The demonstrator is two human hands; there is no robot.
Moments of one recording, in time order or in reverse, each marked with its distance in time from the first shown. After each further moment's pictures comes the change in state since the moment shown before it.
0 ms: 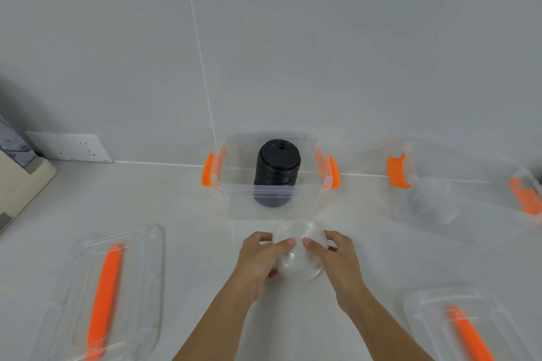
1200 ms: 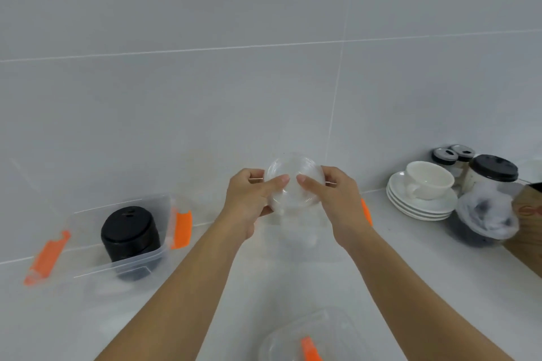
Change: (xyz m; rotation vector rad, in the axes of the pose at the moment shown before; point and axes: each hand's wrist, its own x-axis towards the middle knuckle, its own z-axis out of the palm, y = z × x) left_hand -0.043 0.121 0.271 0.117 -0.242 0.432; right_hand 0.039 -0.143 -0.253 0.187 0.231 -0.326
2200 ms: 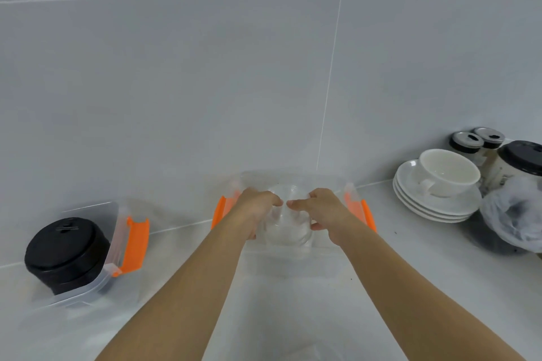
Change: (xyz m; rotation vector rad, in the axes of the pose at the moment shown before) left_hand 0.108 -0.063 0.050 0.400 -0.048 -0.431; right_hand 0.101 0.080 -0.019 -0.333 -0.189 0.487
